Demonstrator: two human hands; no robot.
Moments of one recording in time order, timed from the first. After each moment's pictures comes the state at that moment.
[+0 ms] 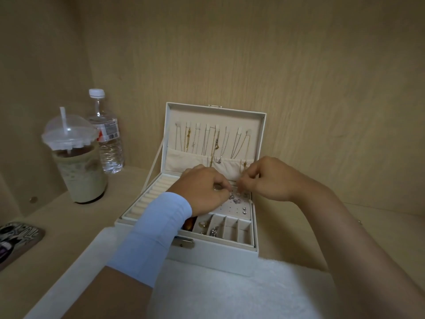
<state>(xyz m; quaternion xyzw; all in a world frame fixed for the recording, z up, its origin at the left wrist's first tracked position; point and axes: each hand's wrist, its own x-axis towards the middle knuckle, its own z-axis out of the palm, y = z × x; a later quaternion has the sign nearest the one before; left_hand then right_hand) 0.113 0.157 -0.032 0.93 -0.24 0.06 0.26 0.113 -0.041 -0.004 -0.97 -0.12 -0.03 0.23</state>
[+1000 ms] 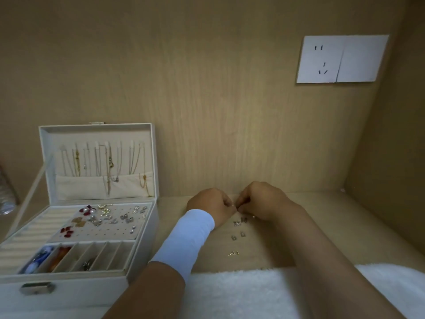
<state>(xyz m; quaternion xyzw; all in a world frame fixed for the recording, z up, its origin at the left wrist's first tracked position) 0.114 -0.078 -0.063 0.95 -0.22 -0.03 0.22 0.081 -0.236 -0.057 -0.99 0.05 -0.01 0.16</state>
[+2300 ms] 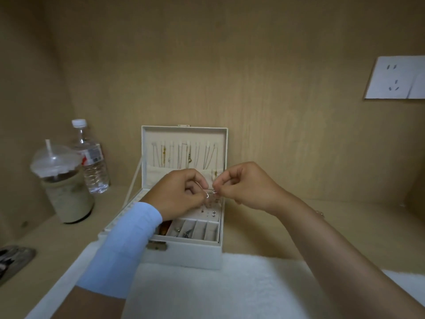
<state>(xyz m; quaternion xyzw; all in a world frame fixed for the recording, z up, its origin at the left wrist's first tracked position) 0.066 0.145 0.005 0.88 -0.22 0.04 0.42 0.051 -0.048 0.010 -0.85 -0.13 -0.05 0.51</state>
